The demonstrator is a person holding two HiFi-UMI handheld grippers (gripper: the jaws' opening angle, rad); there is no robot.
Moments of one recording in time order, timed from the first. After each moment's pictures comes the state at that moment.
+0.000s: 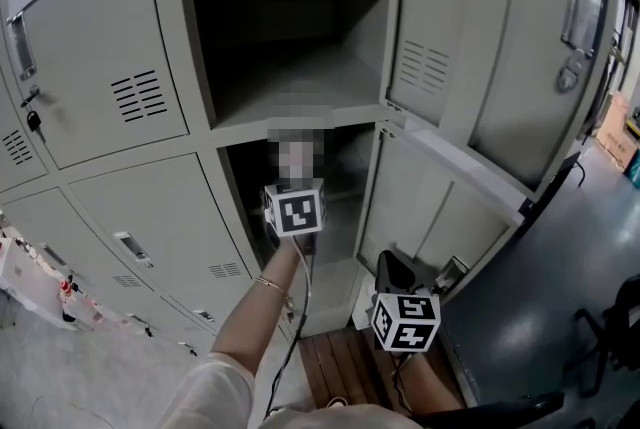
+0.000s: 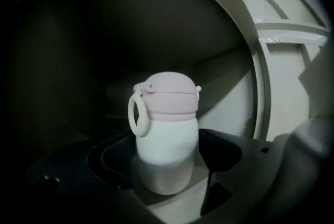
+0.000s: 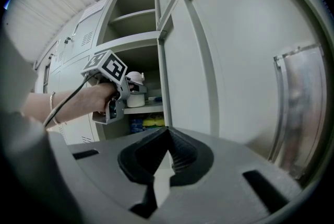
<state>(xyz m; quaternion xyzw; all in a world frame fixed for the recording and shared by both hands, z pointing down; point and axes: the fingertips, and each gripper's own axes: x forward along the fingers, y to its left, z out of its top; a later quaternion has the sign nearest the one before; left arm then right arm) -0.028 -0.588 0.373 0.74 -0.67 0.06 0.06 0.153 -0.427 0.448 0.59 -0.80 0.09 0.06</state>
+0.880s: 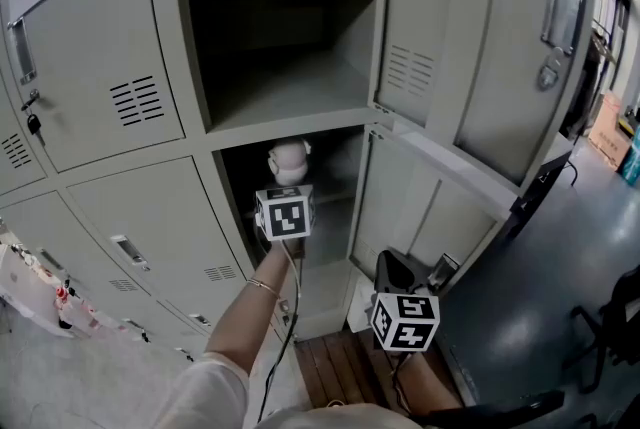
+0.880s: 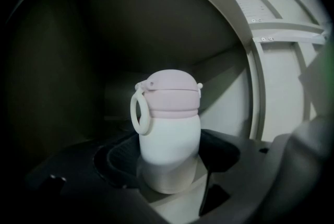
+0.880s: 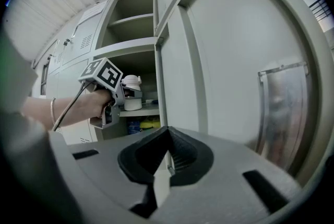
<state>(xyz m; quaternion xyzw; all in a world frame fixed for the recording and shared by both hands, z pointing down) -0.028 -0.584 0.378 0.75 -0.66 0.07 0.05 0.165 -0.420 0.439 0.60 -0.79 0.08 0.05</state>
